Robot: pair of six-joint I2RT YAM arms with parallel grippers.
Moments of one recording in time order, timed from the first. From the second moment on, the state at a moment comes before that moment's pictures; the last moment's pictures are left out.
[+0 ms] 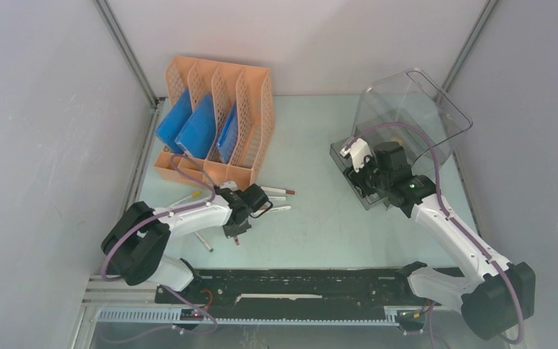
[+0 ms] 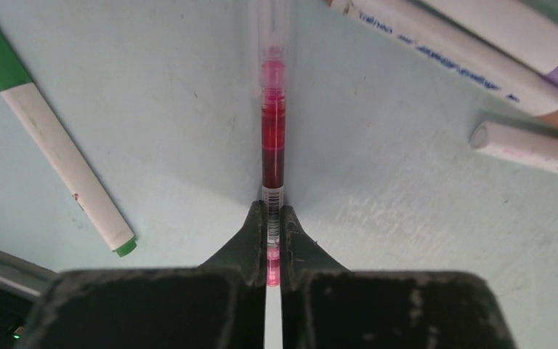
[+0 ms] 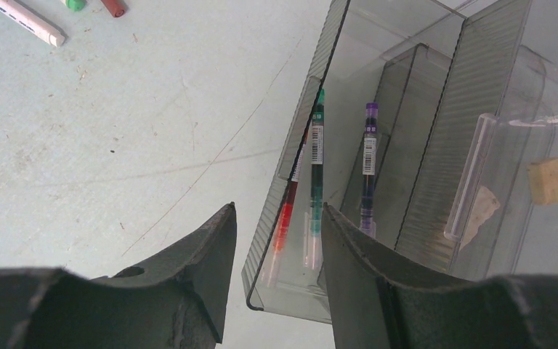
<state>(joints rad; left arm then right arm) -0.75 1.45 0.74 -0.78 -0.44 -1.14 0.41 1.09 0.88 -0.49 -0.11 -0.41</state>
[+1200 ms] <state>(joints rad) -0.87 0.78 0.29 0.13 -0.14 -0.77 0.44 1.08 0.89 -0.56 -0.36 -0.39</state>
